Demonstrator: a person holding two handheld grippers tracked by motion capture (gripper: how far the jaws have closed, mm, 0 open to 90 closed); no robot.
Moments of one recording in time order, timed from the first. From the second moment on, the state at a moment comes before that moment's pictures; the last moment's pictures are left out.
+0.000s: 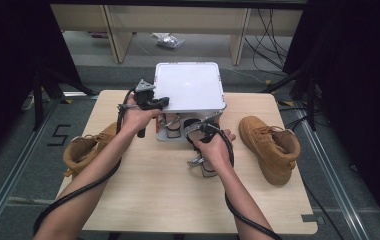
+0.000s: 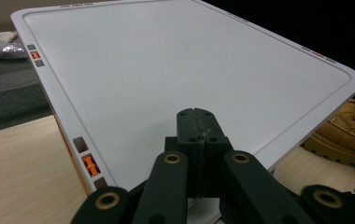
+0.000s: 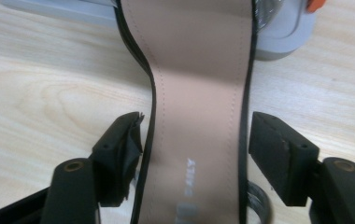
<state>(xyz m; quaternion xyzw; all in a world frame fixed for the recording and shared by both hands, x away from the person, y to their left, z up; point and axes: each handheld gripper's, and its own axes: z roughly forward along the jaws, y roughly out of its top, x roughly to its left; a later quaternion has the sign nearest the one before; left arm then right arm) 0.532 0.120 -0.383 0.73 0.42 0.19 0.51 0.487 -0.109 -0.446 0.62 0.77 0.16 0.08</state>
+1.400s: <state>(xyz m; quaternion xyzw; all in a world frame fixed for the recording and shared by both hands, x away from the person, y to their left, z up) 0.533 0.119 -0.380 0.73 0.43 0.19 0.50 0.385 -0.175 -0.444 0.56 0.80 0.23 0.01</state>
